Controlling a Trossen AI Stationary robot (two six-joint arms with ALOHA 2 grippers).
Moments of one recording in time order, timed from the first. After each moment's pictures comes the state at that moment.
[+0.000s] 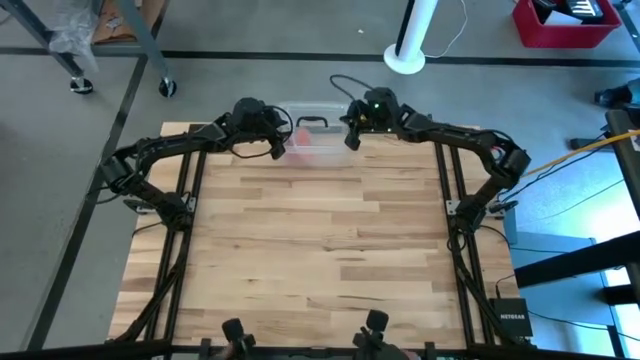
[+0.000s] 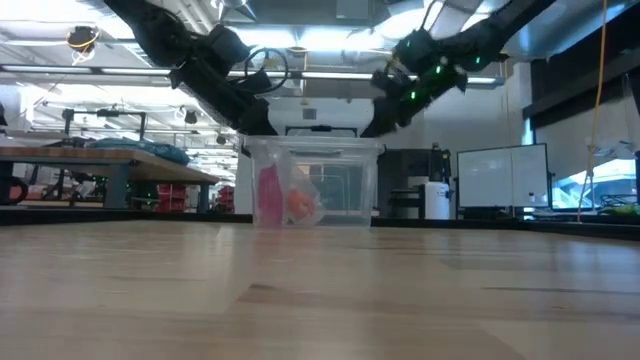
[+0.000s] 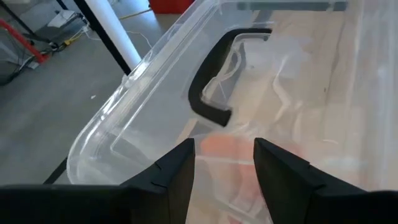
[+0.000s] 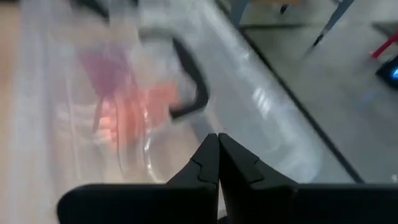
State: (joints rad) left arm 0.73 1.46 0.90 0.05 0.08 0.33; right arm -0.67 1.65 1.12 0.01 -0.14 -0.32
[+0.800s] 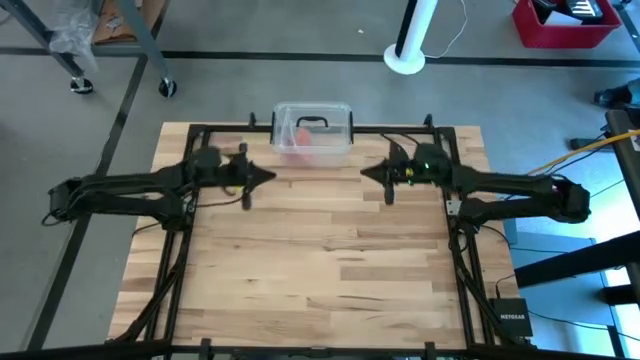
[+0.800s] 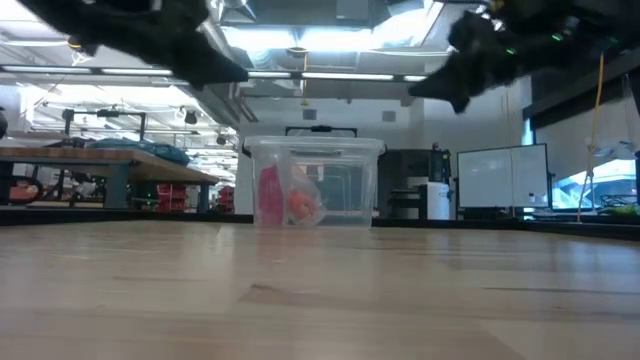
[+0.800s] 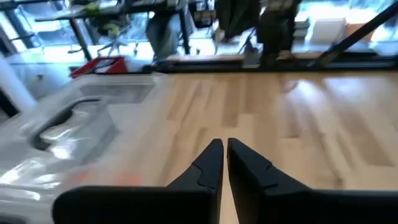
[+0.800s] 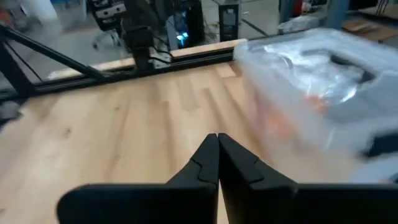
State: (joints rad) left arm 0.34 0.87 0.51 0.12 0.10 0.15; right arm -0.40 1.02 0.53 0.24 -0.25 0.03
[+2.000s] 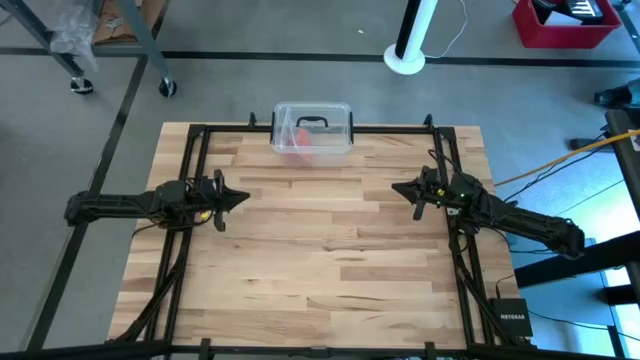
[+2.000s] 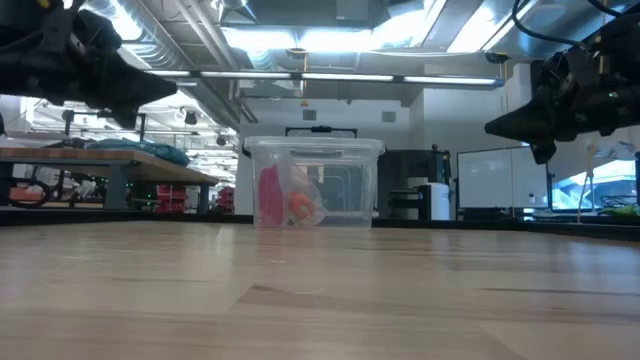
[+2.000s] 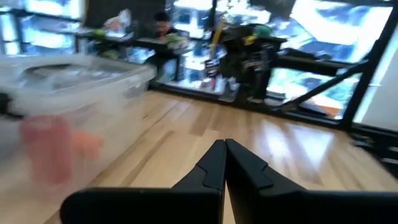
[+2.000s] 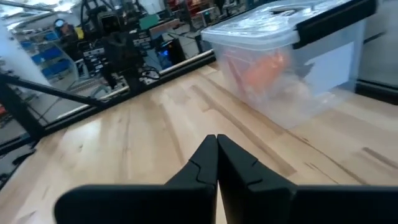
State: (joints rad) left arm 0.03 0.13 0.01 0.12 -0.17 -0.15; right arm -0.37 0.19 0.01 0.06 -0.12 0.31
